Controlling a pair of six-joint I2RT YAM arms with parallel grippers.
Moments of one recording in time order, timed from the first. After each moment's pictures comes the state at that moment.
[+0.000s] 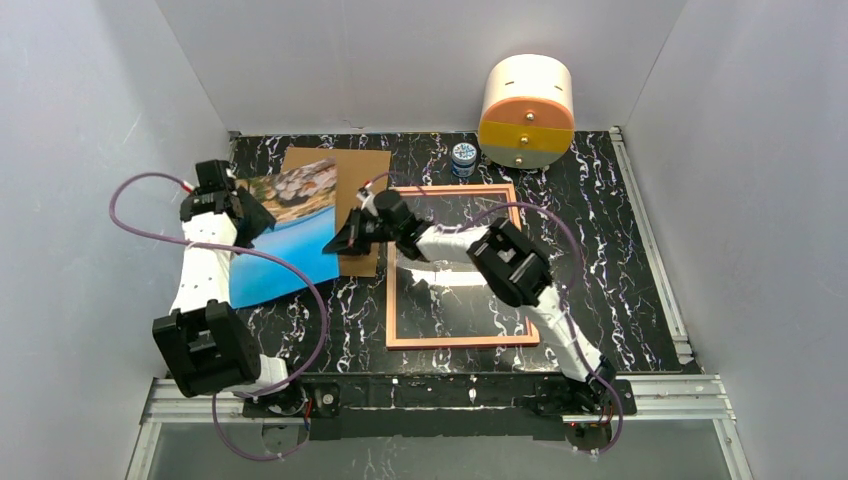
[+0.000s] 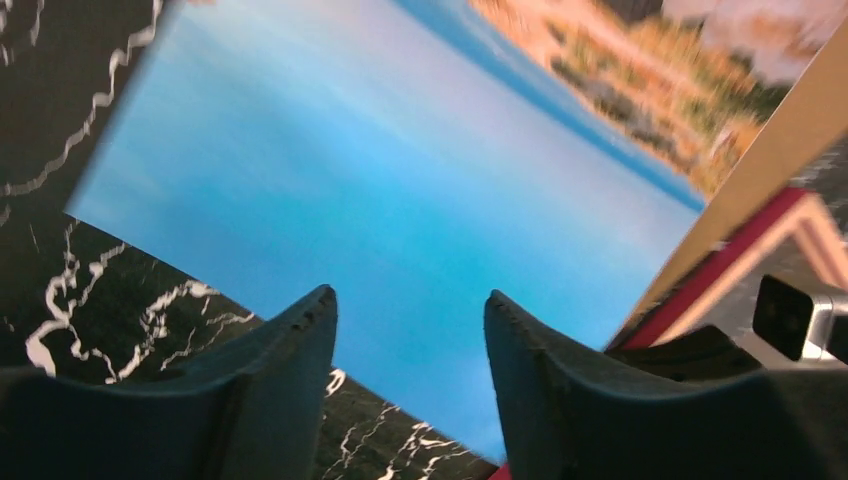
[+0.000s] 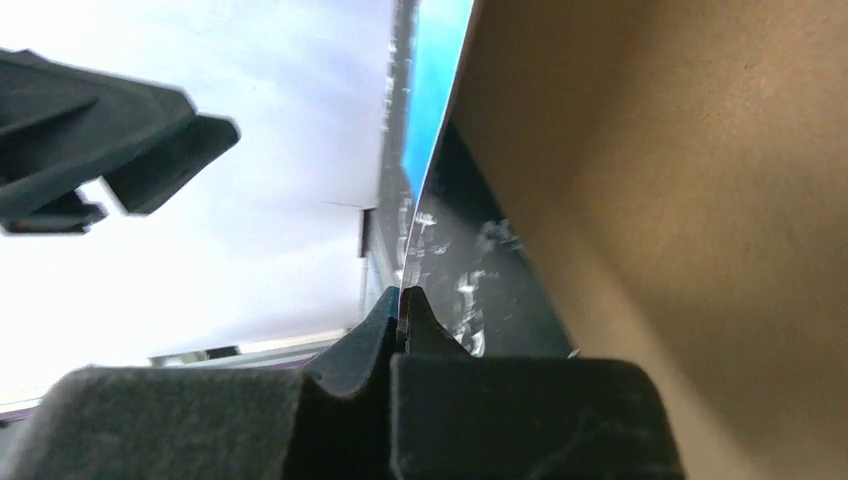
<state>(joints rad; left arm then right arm) 0.26 1.39 1.16 -0.85 -0.07 -0.54 0.92 2.46 1.73 0.44 -0.57 1.21</state>
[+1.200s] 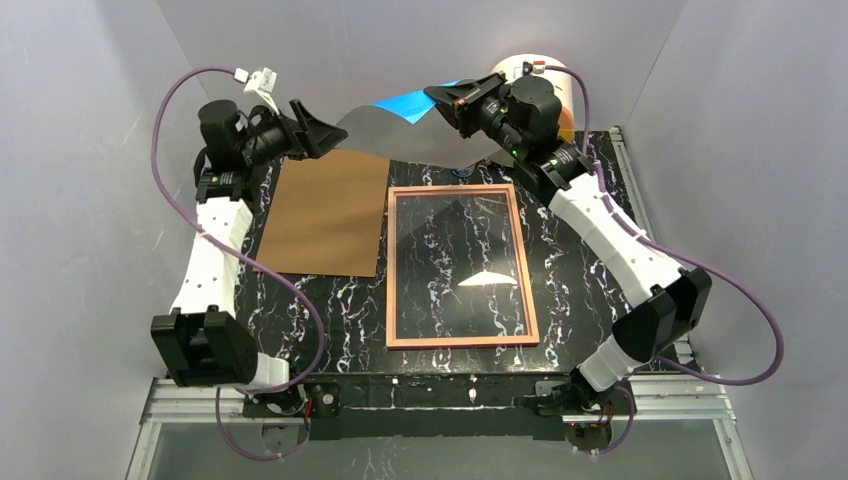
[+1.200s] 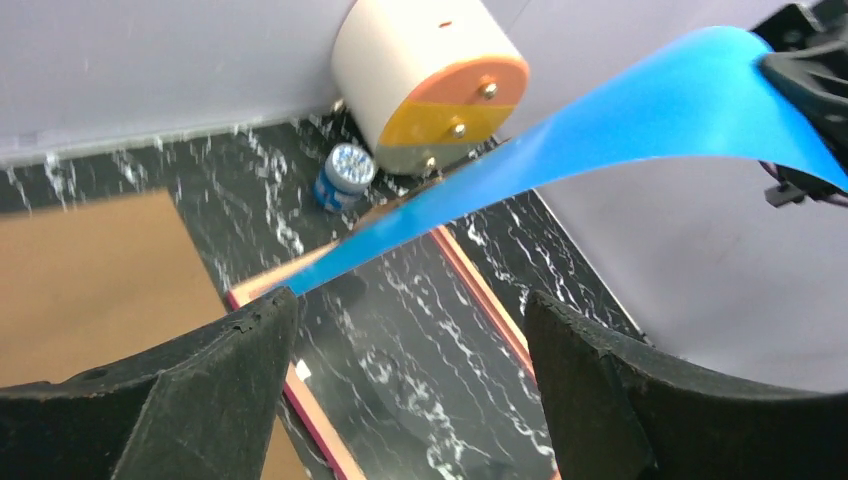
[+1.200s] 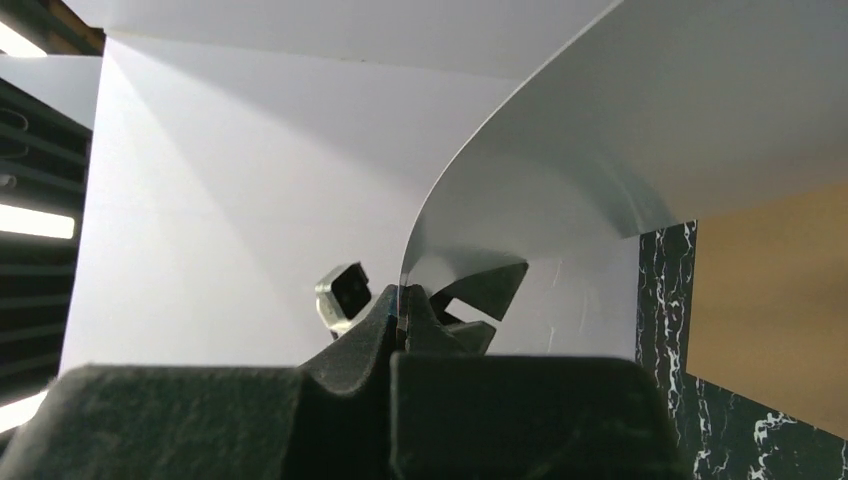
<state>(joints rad) 0.06 1.43 1.44 -0.20 0.79 -0.43 0.60 1.59 1.70 -0.09 -0.09 1.45</state>
